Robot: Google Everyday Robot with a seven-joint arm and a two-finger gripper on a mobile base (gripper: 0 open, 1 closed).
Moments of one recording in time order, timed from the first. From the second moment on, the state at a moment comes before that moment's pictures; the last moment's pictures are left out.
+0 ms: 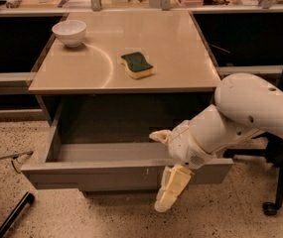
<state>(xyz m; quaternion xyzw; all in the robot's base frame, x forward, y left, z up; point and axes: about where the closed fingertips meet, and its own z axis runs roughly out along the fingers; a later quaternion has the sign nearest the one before) 0.397 -0.038 0.755 -0.66 0.67 0.26 0.22</state>
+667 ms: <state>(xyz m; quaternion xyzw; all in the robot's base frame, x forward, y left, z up) 0.382 -0.007 0.709 -0.66 0.66 0.31 0.20</state>
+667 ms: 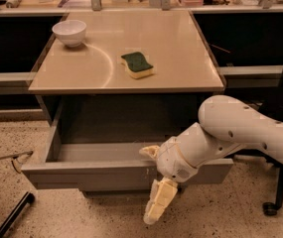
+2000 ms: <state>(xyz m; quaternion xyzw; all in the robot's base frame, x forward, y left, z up) 0.334 -0.007 0.712 -0.64 0.65 0.37 0.19</state>
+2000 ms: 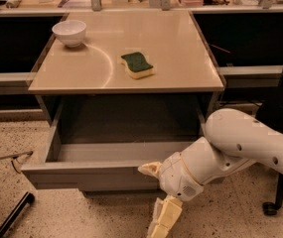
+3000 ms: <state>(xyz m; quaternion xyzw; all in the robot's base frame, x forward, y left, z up) 0.376 -0.011 0.645 -0.63 0.67 0.35 0.18</state>
